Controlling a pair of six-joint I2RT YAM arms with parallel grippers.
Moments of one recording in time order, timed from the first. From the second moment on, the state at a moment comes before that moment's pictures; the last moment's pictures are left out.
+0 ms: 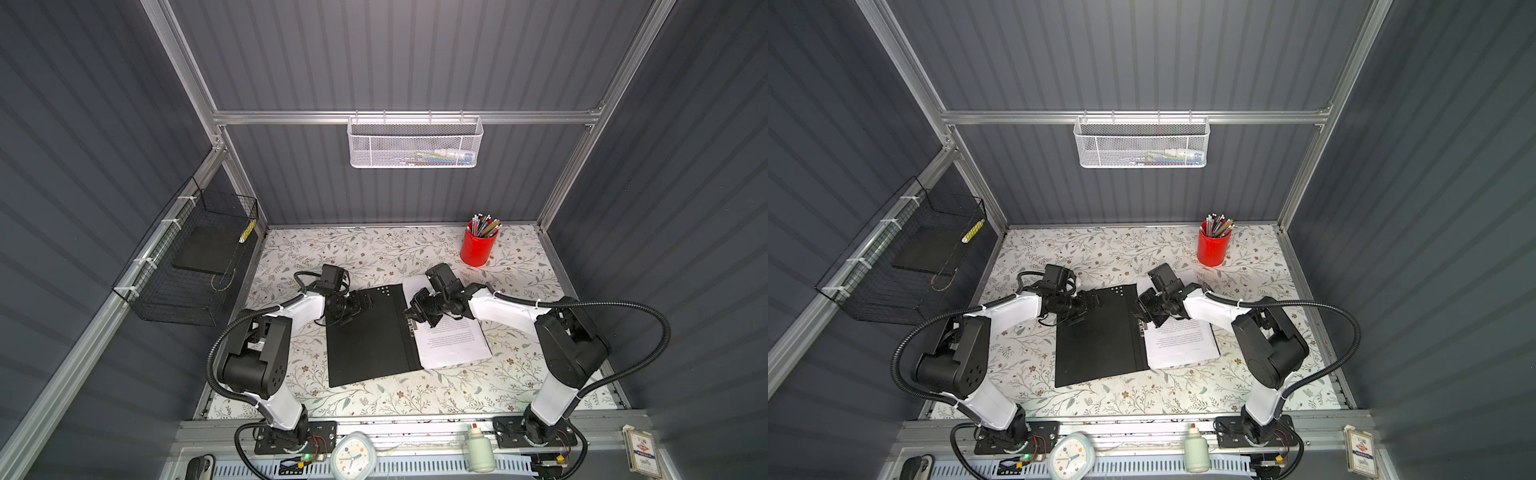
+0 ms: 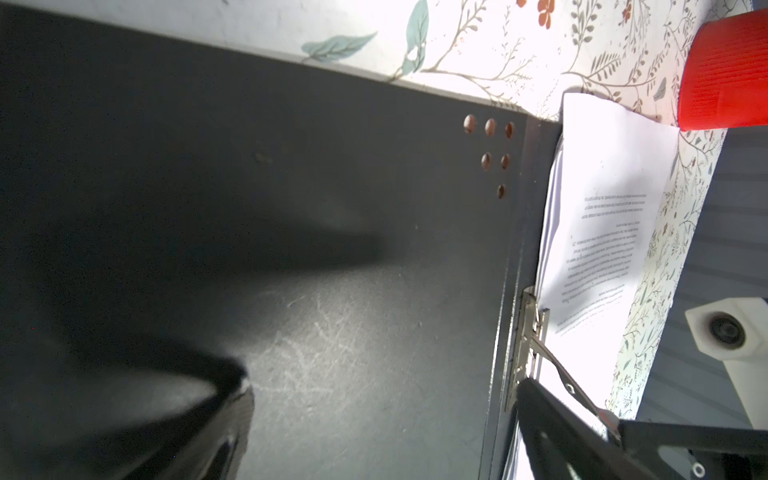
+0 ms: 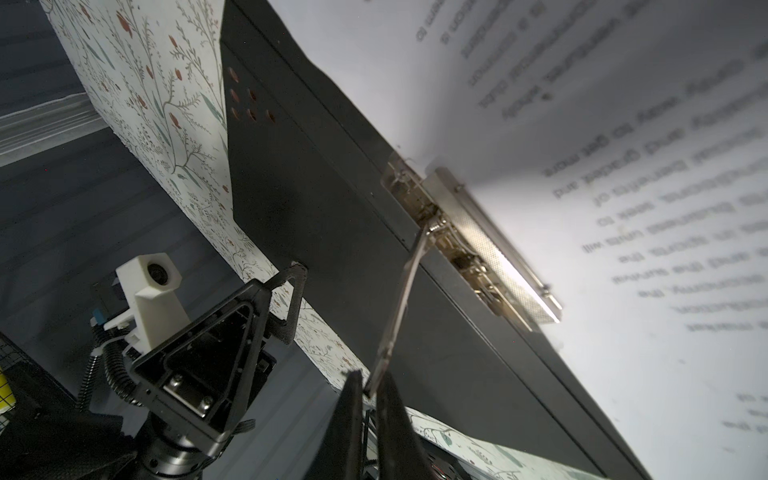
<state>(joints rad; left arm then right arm) -0.28 1.66 0.92 -0.34 0.41 -0.58 0.65 1.75 1.07 -0.24 -0.42 1.49</state>
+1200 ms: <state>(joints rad) -0.28 1.67 0.94 -0.37 0.29 -0.61 0.65 1.64 0.65 0.22 -0.42 1.52</state>
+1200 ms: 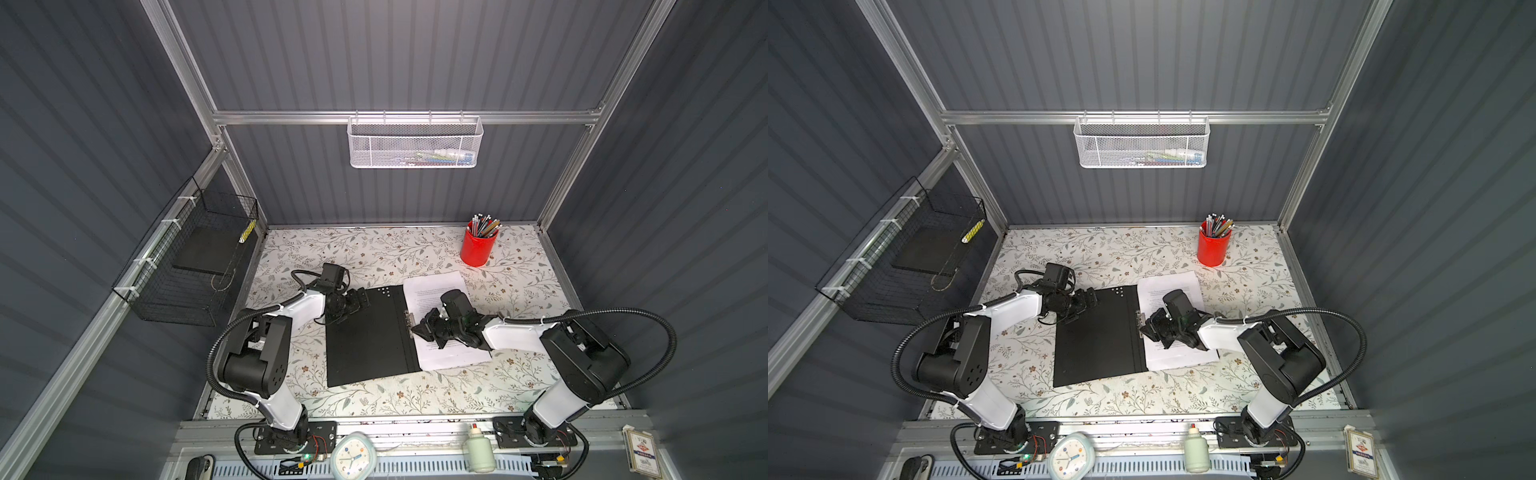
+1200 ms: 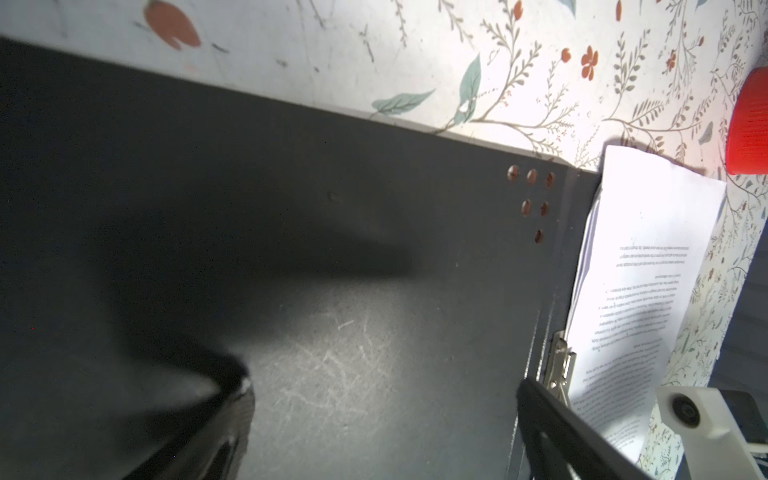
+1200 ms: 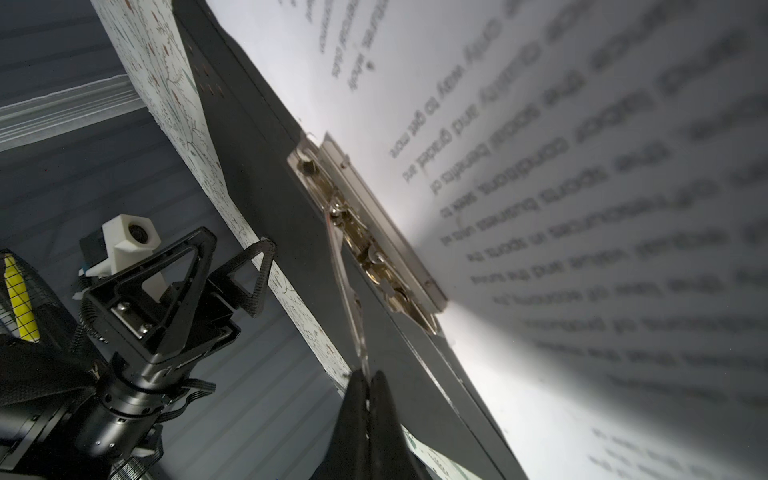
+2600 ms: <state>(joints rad) -0.23 1.67 0.93 -0.36 0.22 -0.61 0.66 1.81 0.60 0.53 -0.42 1.40</state>
